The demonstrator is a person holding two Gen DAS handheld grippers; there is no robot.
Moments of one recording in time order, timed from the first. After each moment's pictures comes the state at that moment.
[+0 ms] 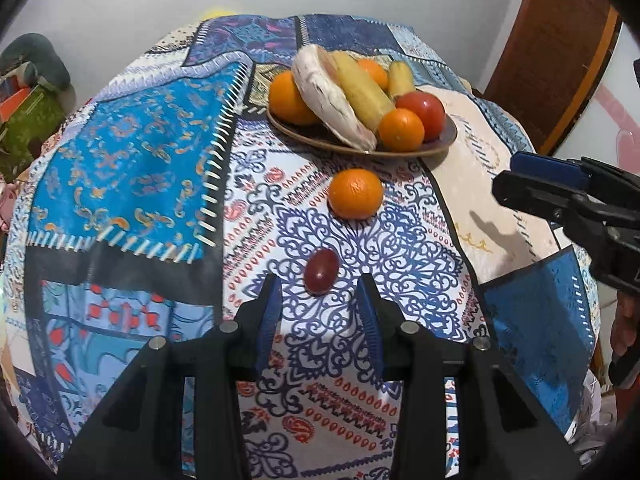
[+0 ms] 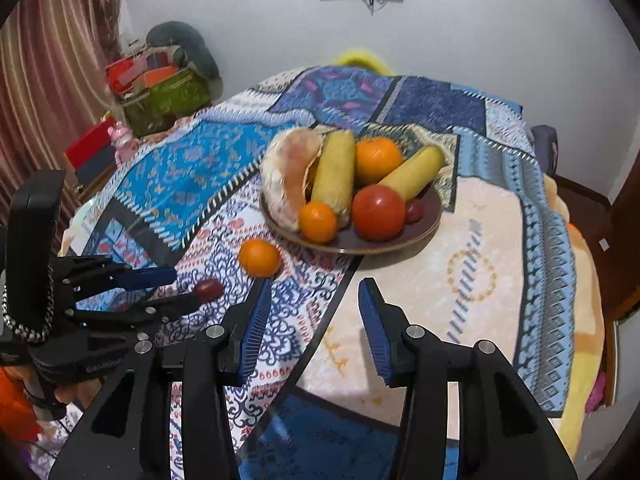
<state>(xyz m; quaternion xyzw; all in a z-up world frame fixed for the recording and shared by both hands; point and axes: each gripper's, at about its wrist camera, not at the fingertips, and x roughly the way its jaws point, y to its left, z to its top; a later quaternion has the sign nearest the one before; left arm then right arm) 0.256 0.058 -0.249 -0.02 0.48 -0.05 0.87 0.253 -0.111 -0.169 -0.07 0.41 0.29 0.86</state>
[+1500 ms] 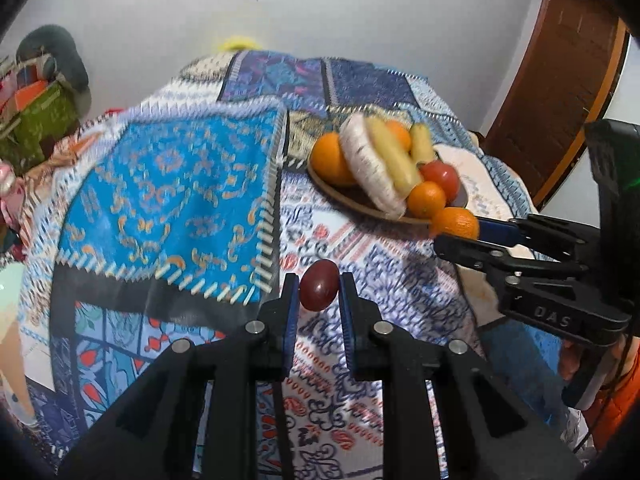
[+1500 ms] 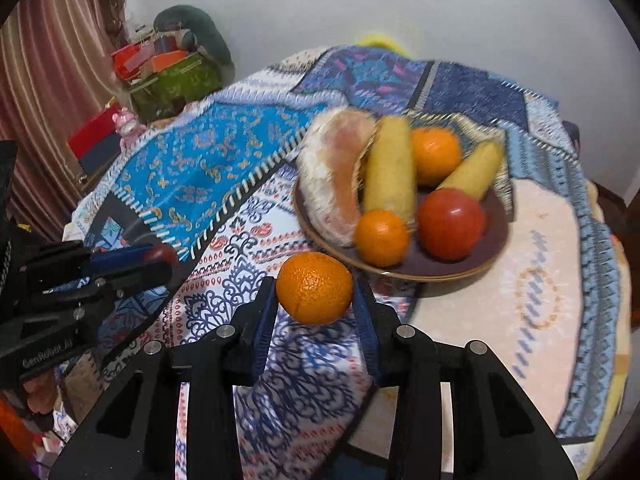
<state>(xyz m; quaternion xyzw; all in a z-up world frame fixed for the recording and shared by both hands) 0.251 0.097 -0.205 -0.06 0.42 -0.04 0.90 0.265 -0.069 -0.182 -0.07 0.43 0.30 0.85</state>
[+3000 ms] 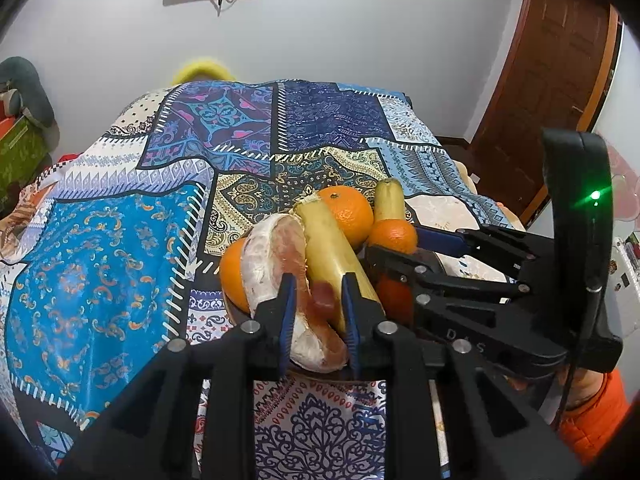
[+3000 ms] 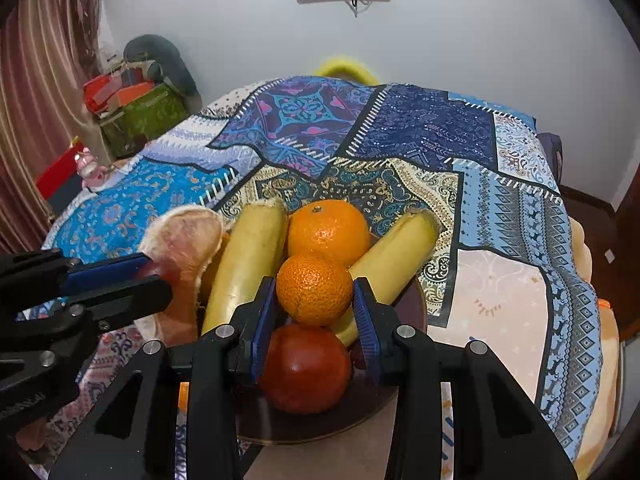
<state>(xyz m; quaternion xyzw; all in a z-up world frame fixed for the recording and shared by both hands) 0.378 0.040 -0.201 -0.05 0.40 -0.08 0.91 0.368 -0.098 -0.189 -0.06 0.40 0.28 0.87</state>
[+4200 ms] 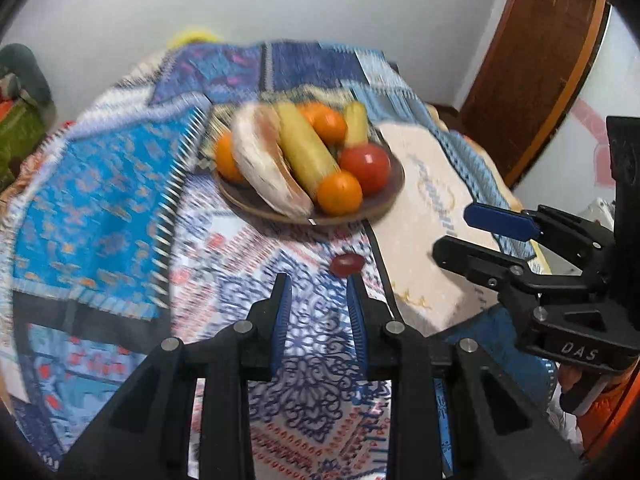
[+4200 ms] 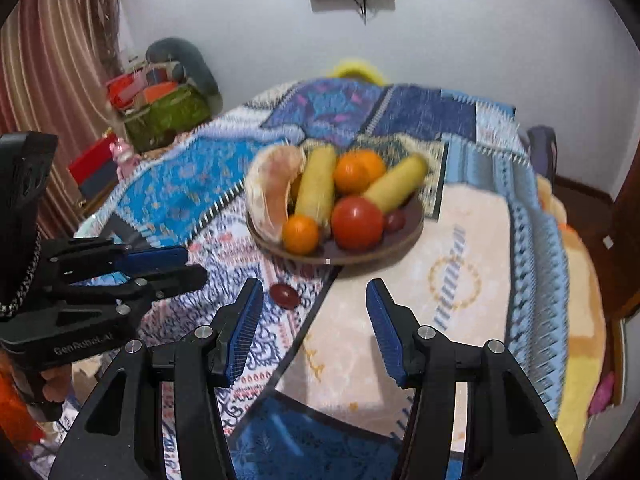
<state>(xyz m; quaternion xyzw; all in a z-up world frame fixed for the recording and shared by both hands) 0.285 0.023 -0.218 -0.04 0.46 -0.10 0.88 0.260 -0.133 -0.165 -0.05 0.40 0.29 0.87</state>
